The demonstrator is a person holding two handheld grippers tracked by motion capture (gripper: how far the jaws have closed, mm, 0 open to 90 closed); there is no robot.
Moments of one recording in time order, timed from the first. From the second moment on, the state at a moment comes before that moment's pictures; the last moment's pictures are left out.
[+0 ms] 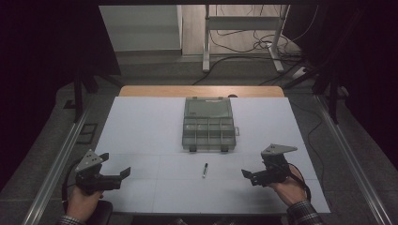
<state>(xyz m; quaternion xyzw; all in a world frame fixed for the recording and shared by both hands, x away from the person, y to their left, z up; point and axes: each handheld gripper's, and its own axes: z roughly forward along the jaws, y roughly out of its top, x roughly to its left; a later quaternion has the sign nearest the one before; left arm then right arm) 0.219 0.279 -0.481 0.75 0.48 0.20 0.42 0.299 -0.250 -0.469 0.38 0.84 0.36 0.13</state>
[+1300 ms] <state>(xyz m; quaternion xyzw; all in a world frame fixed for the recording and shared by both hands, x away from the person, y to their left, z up) 0.219 0.279 -0.481 0.75 0.48 0.20 0.42 0.327 -0.204 -0.470 0.36 0.86 0.36 0.10</state>
